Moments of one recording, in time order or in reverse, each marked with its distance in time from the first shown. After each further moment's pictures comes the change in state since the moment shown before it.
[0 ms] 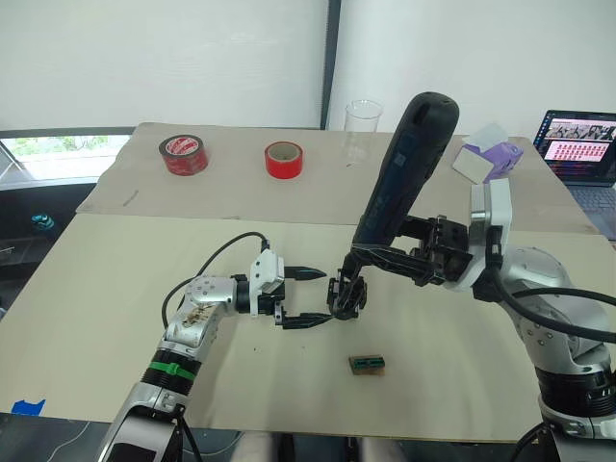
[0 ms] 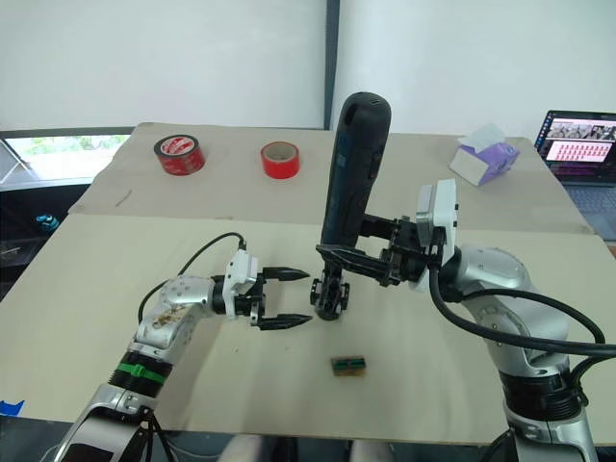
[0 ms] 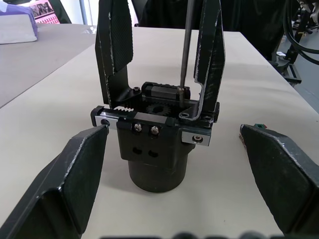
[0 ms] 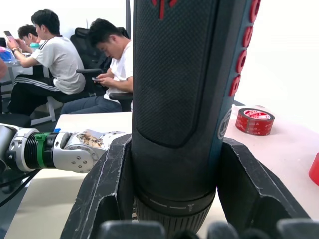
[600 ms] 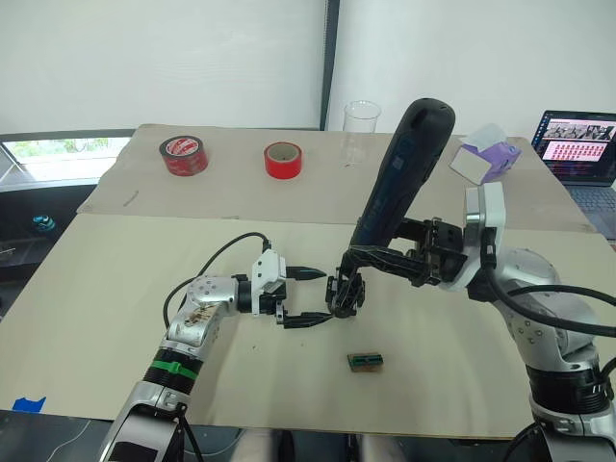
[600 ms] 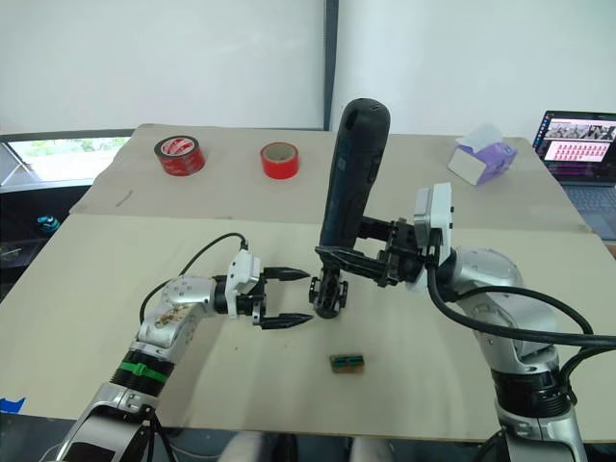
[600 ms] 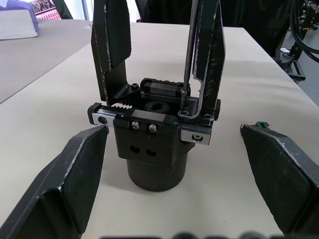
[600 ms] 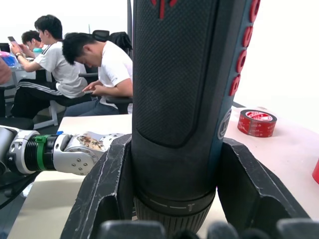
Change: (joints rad) left arm -0.001 -0.003 -0.001 0.008 0.015 -0.001 0.012; right arm -0.013 0.034 -0.001 0.039 -0.031 -0.013 0.040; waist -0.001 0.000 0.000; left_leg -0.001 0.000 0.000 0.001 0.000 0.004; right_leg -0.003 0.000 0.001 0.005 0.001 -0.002
